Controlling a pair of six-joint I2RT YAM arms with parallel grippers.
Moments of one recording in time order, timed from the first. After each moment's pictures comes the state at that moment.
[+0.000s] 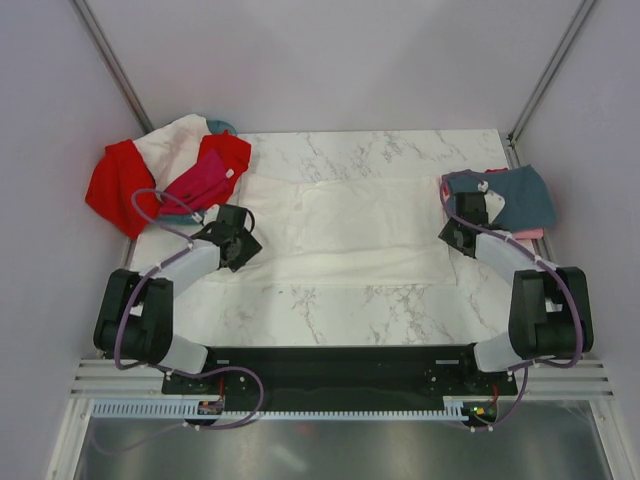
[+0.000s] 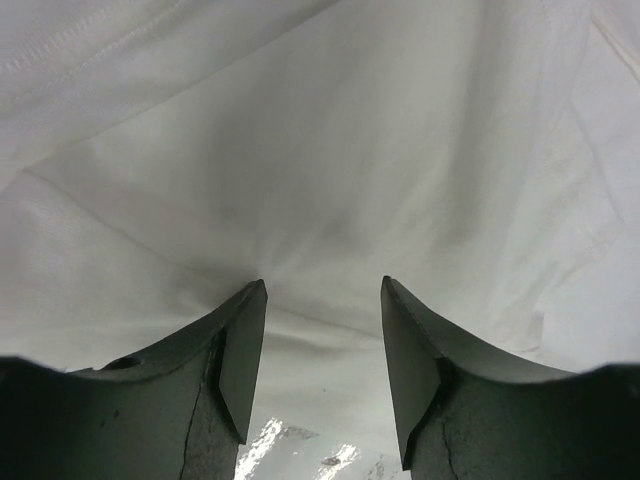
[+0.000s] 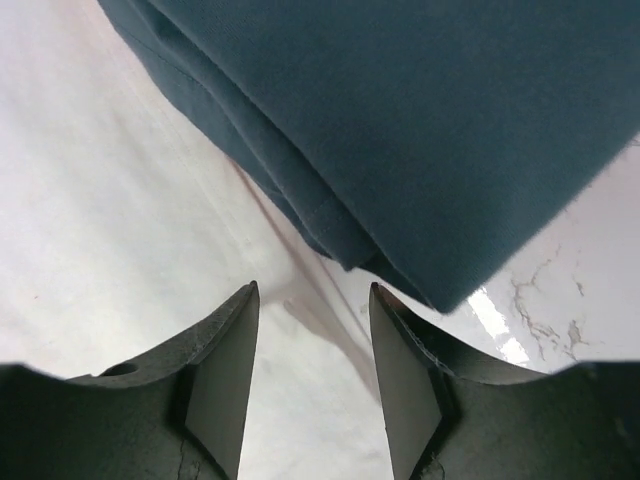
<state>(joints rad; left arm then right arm) -0.25 1.48 0.76 -0.31 -0.21 -0.91 0.05 1.50 0.81 -0.24 0.32 0.61</state>
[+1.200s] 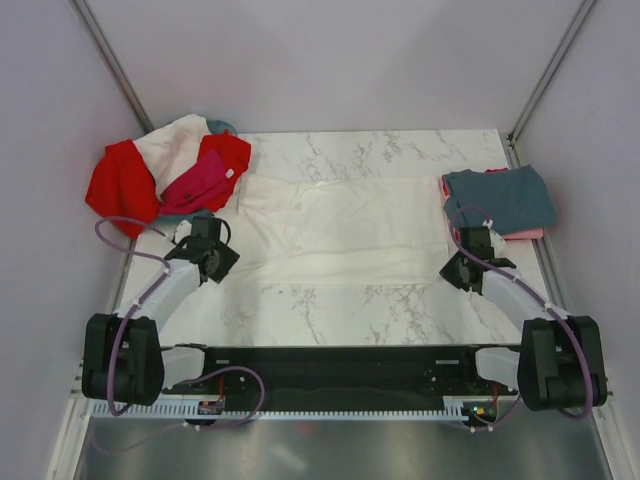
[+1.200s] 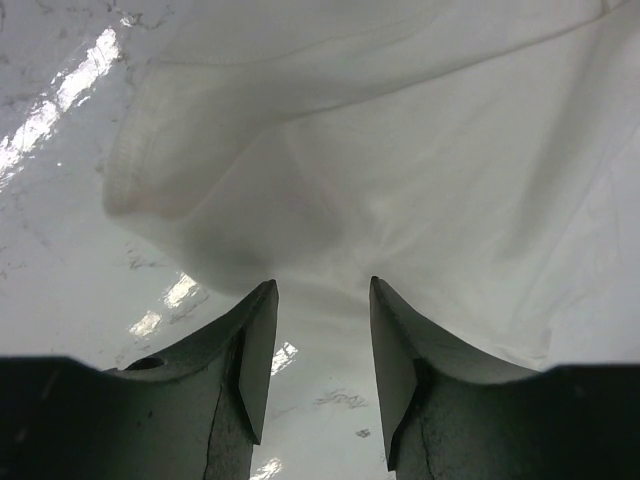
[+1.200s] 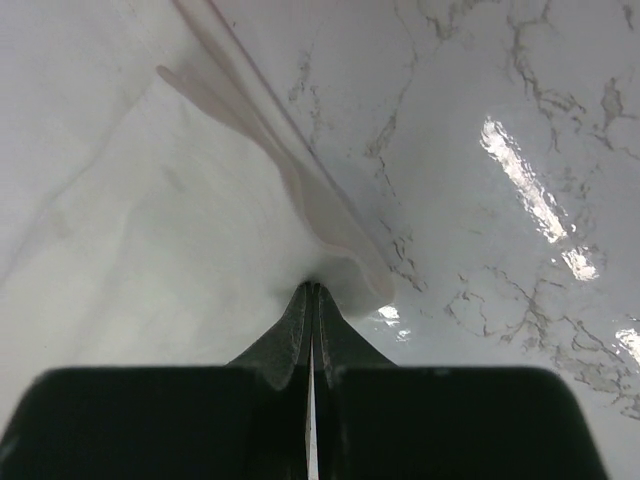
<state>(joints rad) -0.12 1.22 0.64 -0.43 -0.21 -1.00 0.05 1.20 0.53 -0.34 0.13 0.76</state>
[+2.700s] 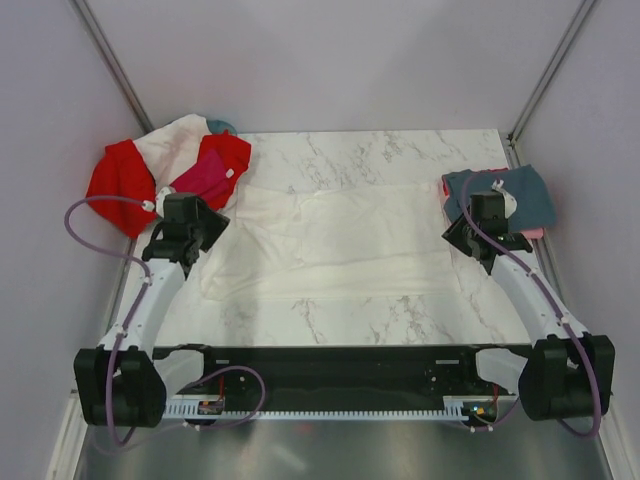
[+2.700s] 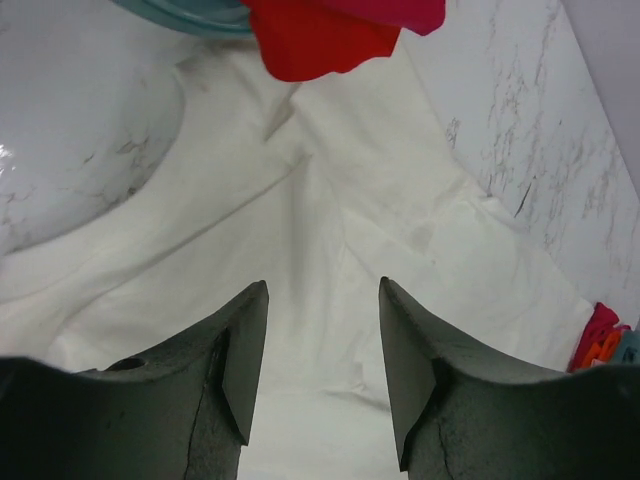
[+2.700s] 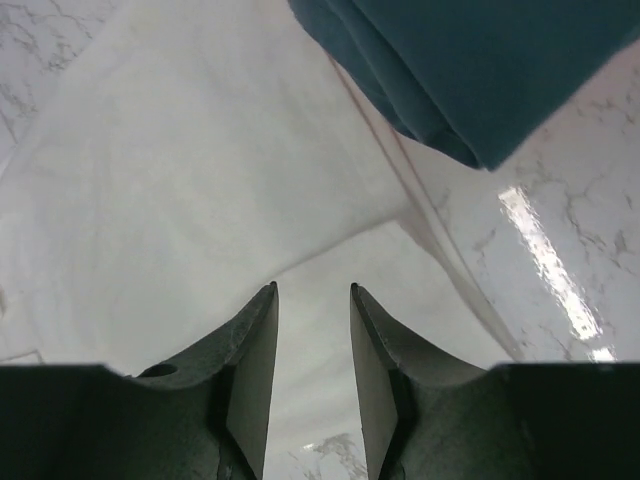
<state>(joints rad) -0.03 1.09 0.80 -0.40 -0.10 -0.88 0.05 1.15 0.80 -0.47 0.13 0.69</state>
